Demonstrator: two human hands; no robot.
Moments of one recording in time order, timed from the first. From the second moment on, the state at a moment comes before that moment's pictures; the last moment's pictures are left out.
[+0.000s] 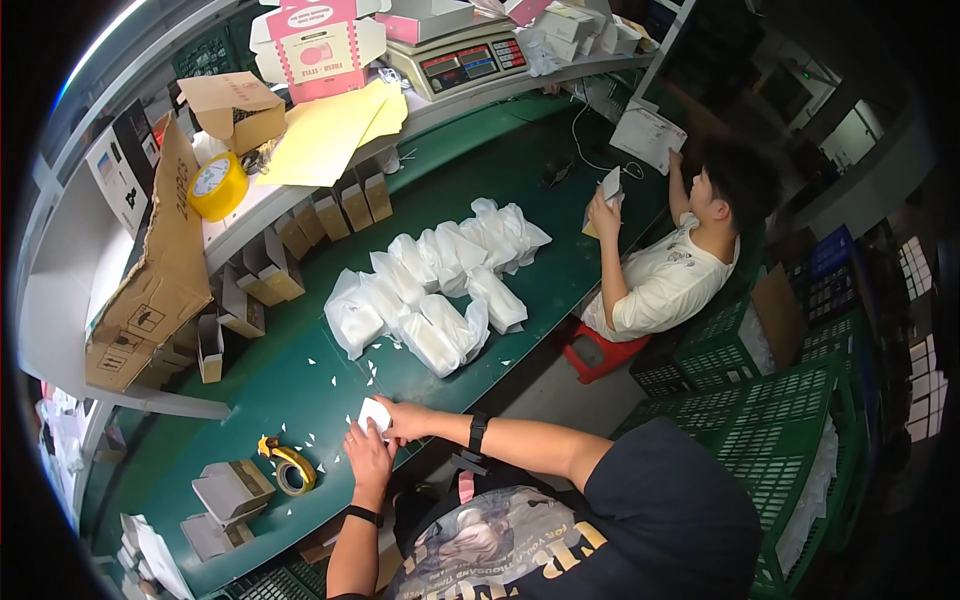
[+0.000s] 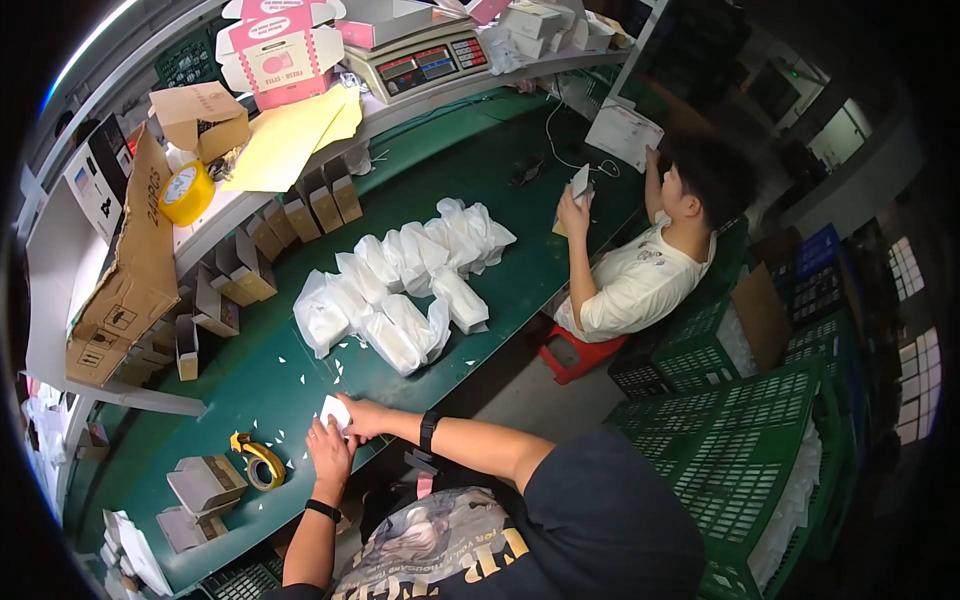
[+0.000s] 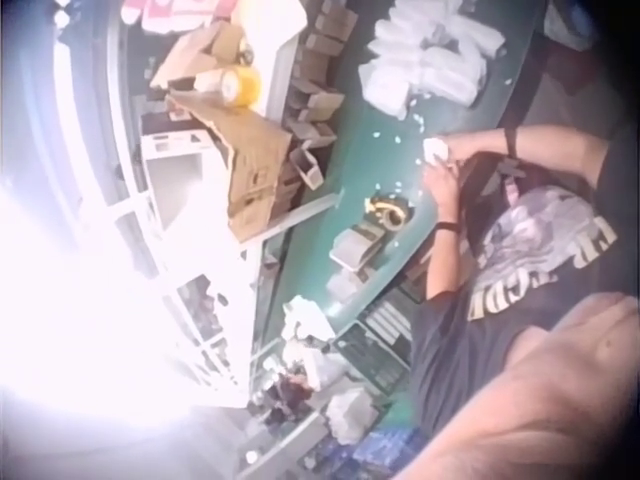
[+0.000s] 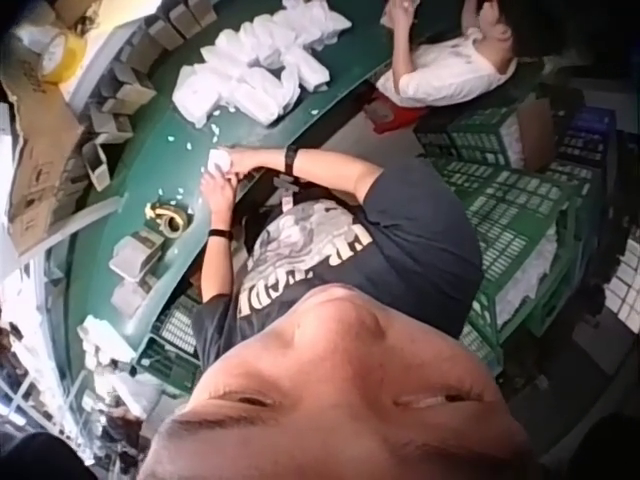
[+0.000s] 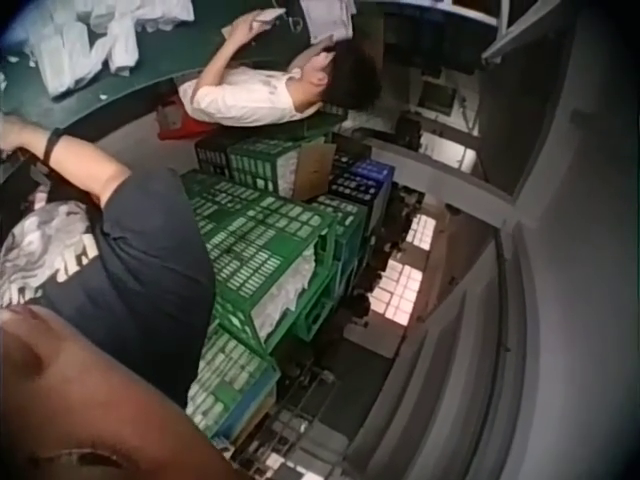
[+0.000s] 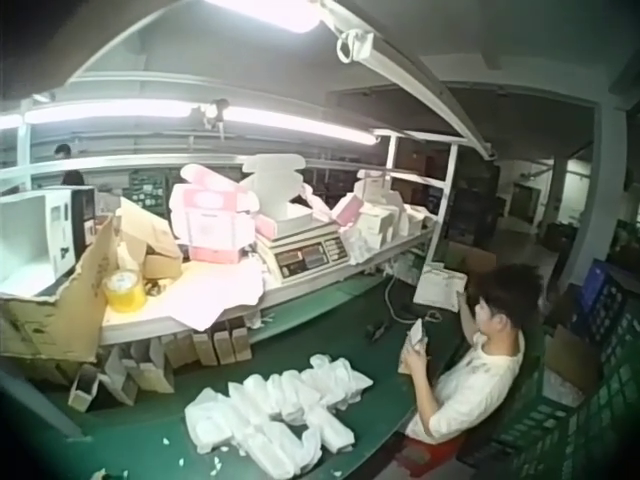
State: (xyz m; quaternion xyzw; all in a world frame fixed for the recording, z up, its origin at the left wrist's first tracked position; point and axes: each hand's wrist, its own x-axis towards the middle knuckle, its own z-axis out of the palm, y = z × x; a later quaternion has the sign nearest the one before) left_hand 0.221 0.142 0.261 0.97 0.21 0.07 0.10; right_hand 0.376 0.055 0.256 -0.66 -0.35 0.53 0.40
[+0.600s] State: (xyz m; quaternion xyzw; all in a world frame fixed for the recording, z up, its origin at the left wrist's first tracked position) left_hand 0.206 0.150 0.273 0.97 0.16 0.08 0.17; right_hand 0.378 0.054 0.267 -0.69 -0.51 0.43 0.27
